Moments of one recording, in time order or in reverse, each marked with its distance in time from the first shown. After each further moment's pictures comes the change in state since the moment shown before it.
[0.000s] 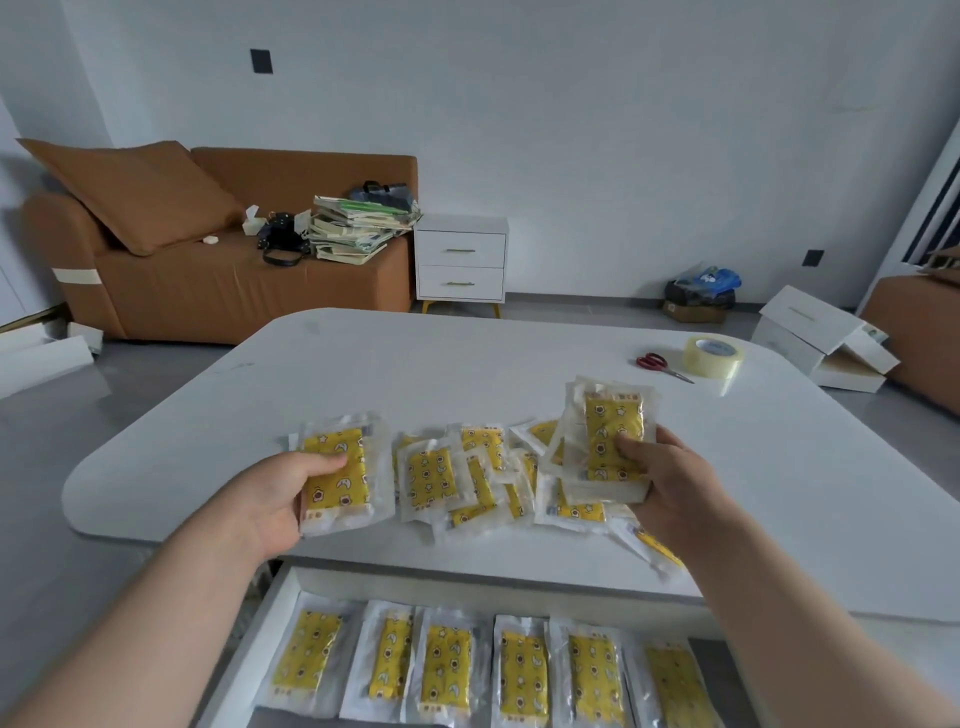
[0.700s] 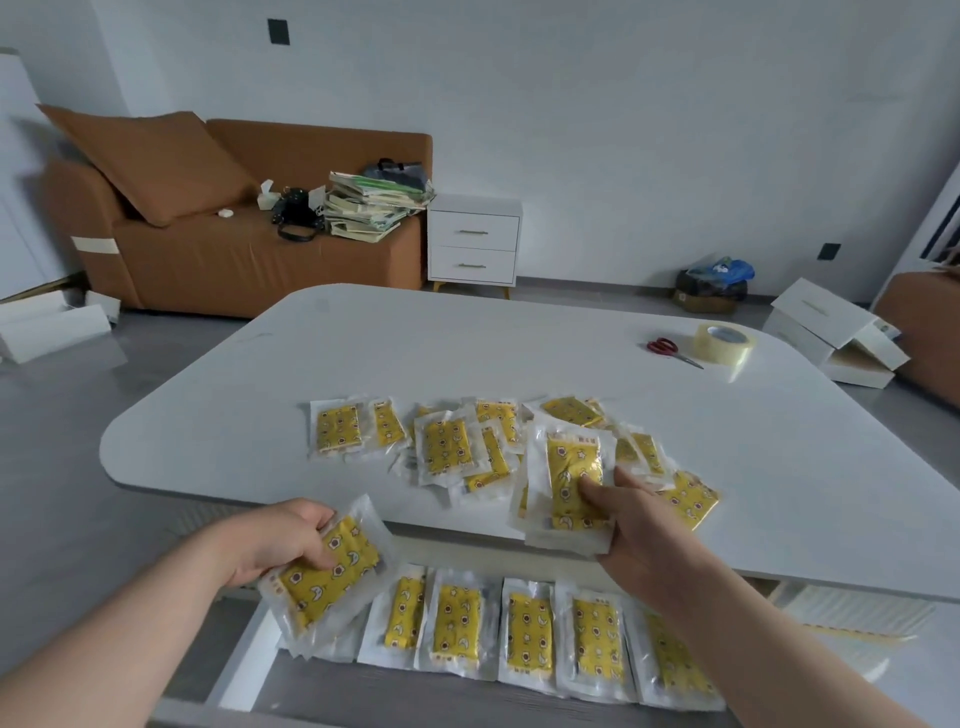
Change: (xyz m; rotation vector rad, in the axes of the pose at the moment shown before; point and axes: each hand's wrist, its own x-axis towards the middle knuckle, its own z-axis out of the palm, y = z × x) left_hand -0.009 -0.057 -0.054 0.756 -0.206 -0.204; right_hand -0.060 0.050 0.015 0.049 -0.122 0.230
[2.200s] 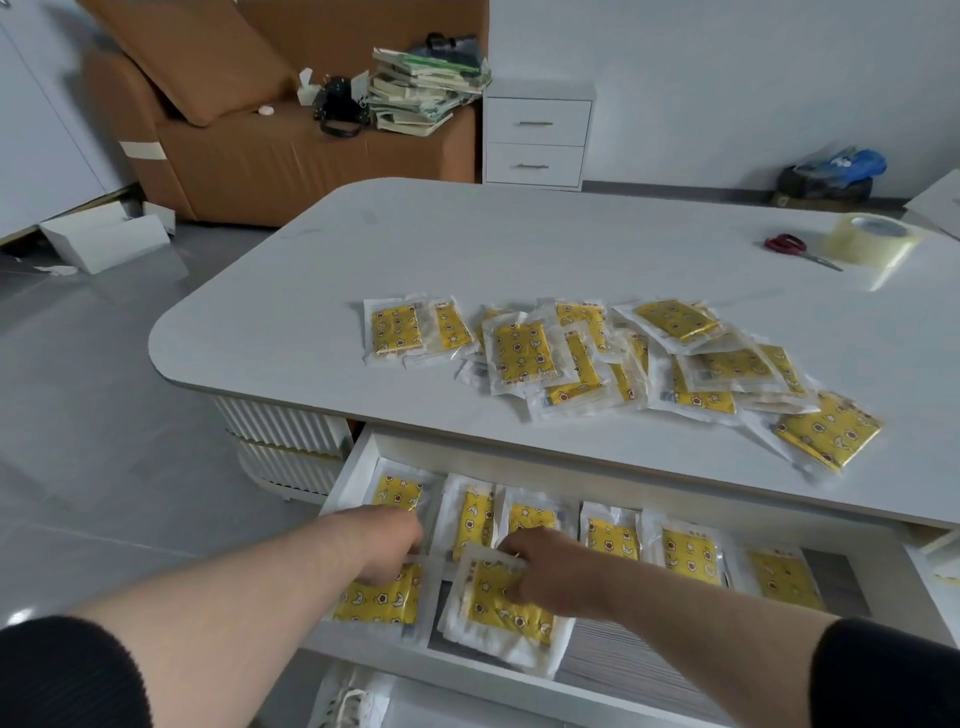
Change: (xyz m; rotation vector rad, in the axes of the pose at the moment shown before) left_hand 0.065 -0.070 0.065 1.138 -0.060 0.044; right_hand 0.069 0.172 0.013 -1.503 -0.483 0.256
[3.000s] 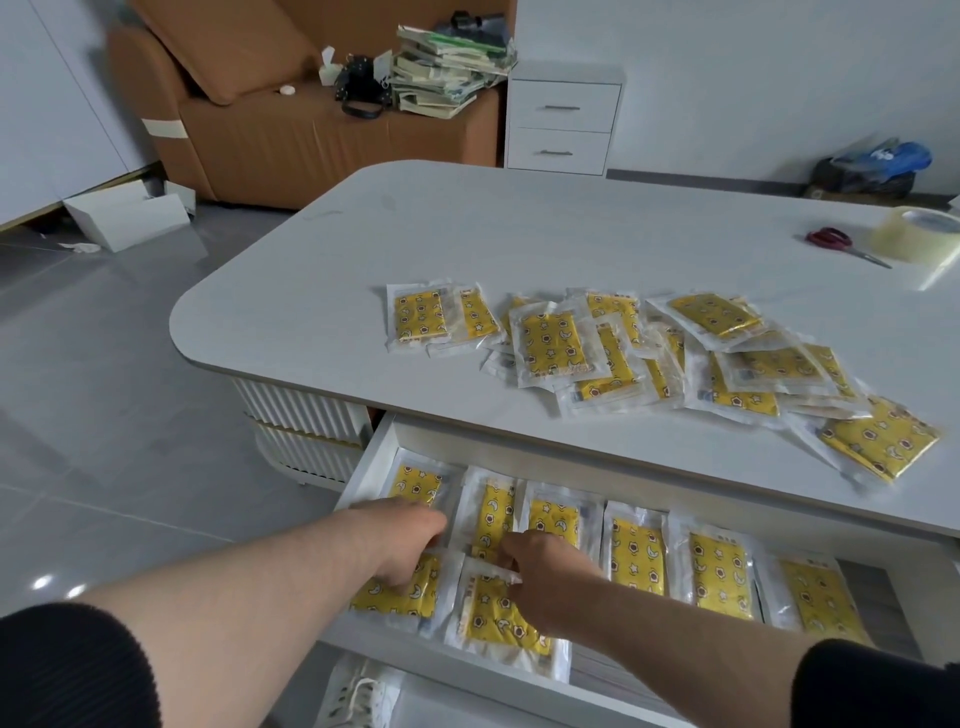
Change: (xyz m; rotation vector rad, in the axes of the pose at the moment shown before) left_hand 0.000 -0.005 0.004 -0.020 0.018 0.024; right_hand 0.027 -0.001 0.033 -0.313 0.227 -0.079
